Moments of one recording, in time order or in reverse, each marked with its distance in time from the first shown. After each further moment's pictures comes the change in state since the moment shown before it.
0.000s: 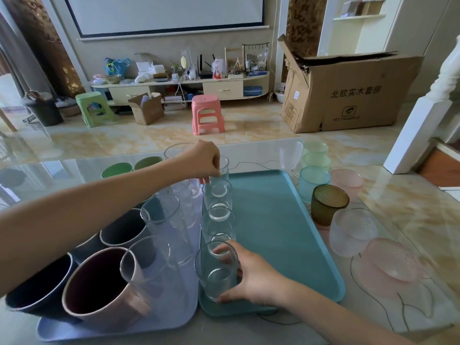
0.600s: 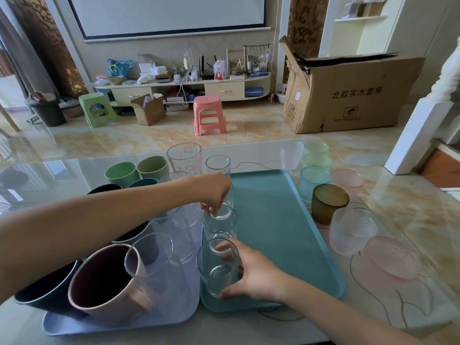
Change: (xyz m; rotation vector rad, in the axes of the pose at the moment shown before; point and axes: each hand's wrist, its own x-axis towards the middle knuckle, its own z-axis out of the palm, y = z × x) left_hand -0.021 0.016 0.036 0.281 -0.420 0.032; right_hand -0.002 -0.003 -0.001 -0.045 -0.014 0.020
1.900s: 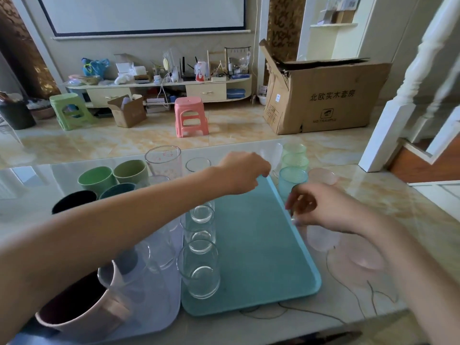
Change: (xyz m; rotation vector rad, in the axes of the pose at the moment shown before) left_hand 0.009 0.084 -0.040 0.191 0.486 0.280; right_hand -0.064 -0.041 -0.162 -0.369 0.270 0.194
